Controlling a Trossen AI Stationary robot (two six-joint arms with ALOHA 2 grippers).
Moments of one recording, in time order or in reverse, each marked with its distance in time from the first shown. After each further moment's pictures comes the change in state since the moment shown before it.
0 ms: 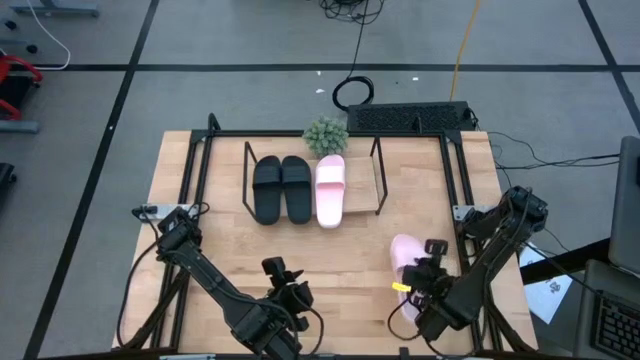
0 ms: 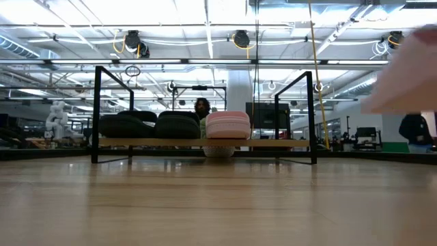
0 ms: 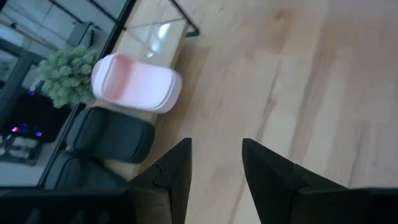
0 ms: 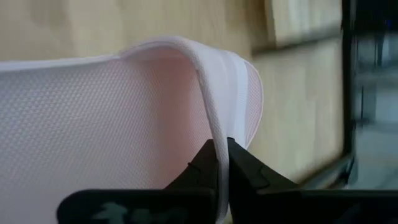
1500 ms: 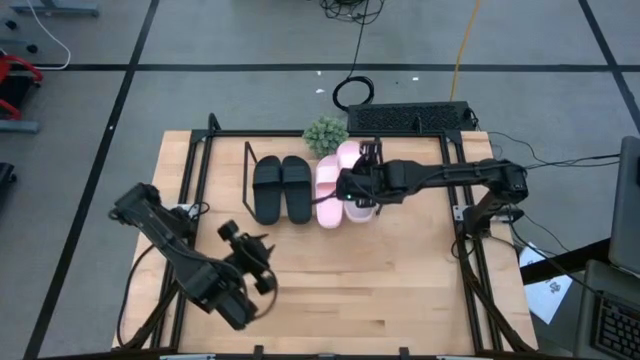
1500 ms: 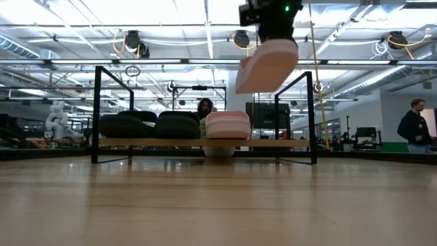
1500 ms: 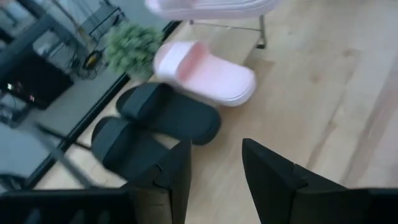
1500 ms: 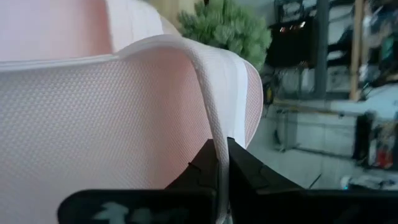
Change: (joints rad) left arm -0.013 -0.449 -0.466 -0.014 -0.074 -0.307; right arm -0.891 -0.028 0.201 0.512 0.291 -1.282
